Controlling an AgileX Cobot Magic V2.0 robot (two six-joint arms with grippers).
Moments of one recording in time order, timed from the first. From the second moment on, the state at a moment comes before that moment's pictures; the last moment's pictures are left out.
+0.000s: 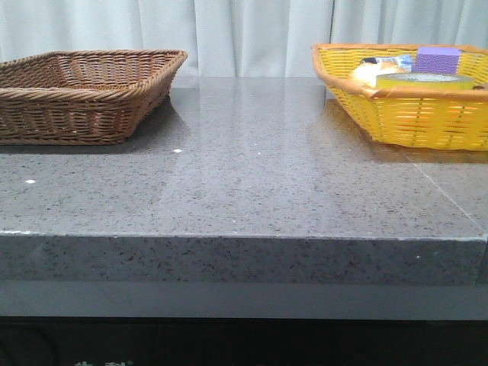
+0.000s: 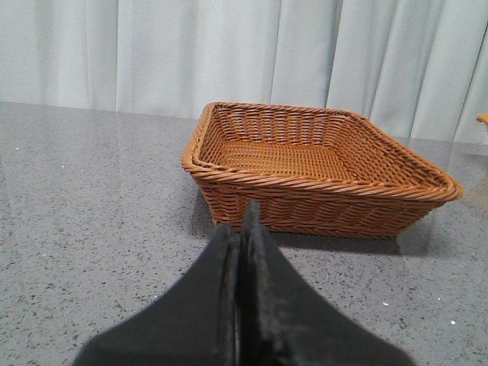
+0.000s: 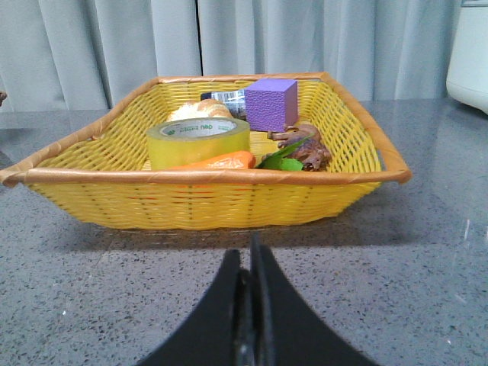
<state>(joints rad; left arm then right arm) -0.06 -0.01 0.01 -0.07 0.03 0.00 -0.03 -0.01 0.03 0.08 0.02 0.00</state>
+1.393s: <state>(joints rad) -0.06 0.04 -0.41 -0.08 0.28 0.00 -0.03 0.04 -0.40 0.07 0.33 0.00</state>
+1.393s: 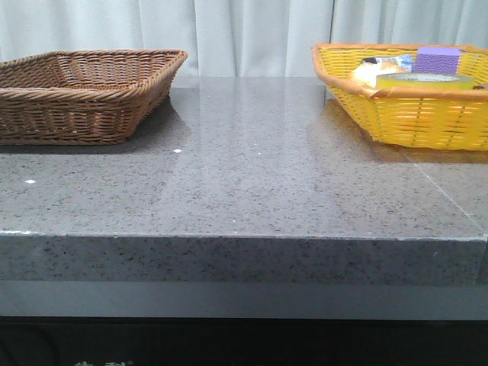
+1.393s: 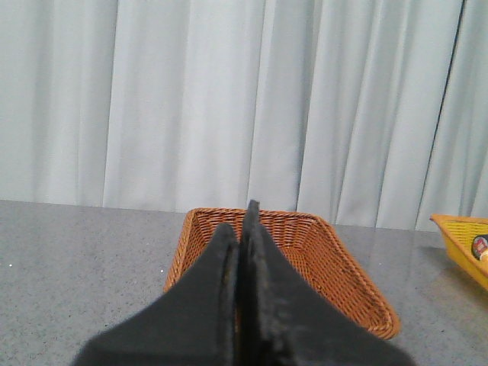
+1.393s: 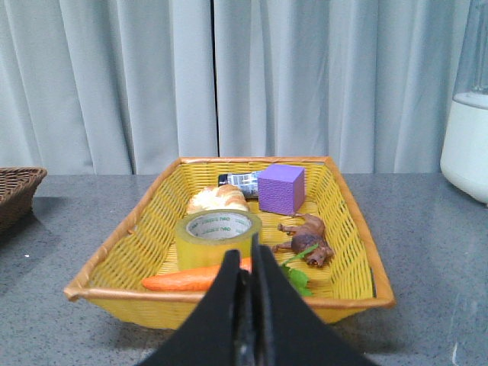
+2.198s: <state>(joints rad) -0.06 0.57 -0.74 -0.08 0.59 0.00 -0.03 0.57 -0.71 0.07 0.63 0.00</state>
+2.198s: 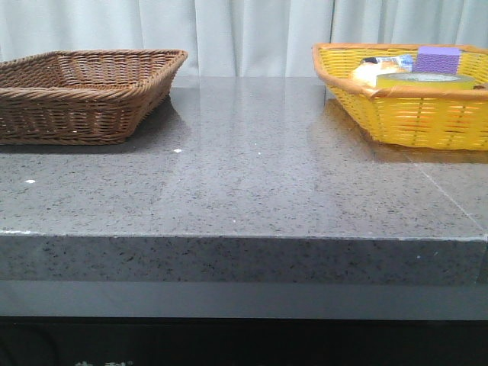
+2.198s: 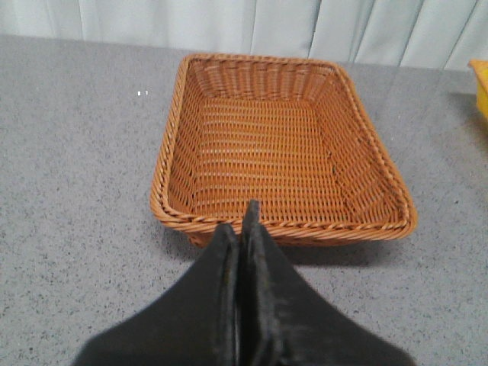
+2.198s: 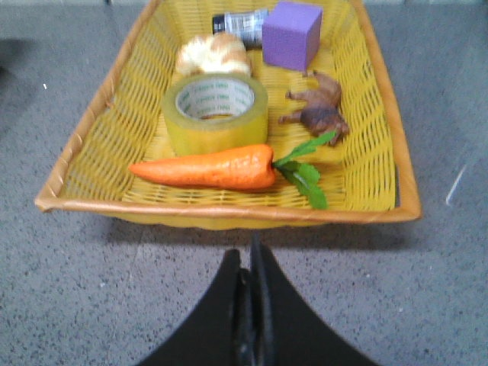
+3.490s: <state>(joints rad) -0.60 0.78 -0.86 -0.08 0.63 0.07 -0.03 1.30 -1.32 0.07 0.91 0.00</state>
